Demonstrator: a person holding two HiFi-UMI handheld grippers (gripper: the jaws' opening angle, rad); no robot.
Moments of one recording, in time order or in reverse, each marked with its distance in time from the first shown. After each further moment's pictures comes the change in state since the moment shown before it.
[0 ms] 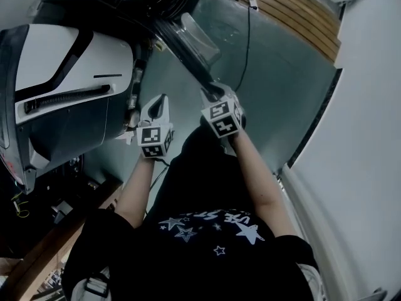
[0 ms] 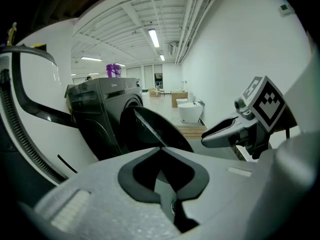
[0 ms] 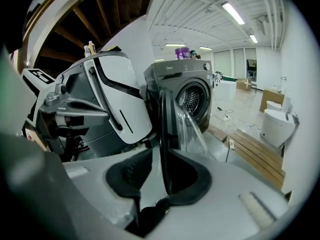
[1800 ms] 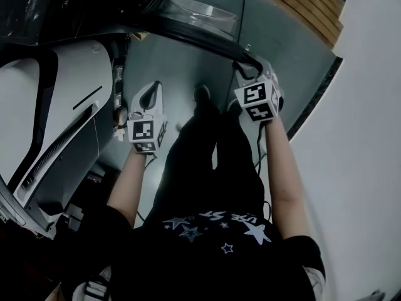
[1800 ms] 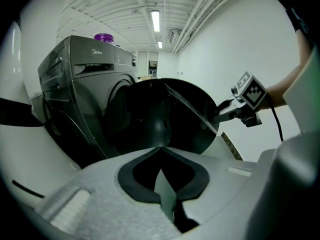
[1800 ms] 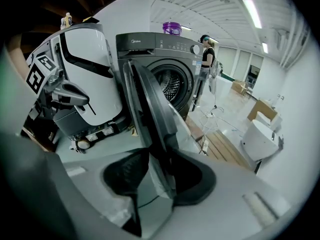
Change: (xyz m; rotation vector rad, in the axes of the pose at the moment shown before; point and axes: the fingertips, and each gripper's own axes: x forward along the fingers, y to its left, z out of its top) left arm 0.175 0.054 0.039 -0.027 0.113 -0.144; right arm 0.067 -0.221 0.047 -0.154 0.213 -0.177
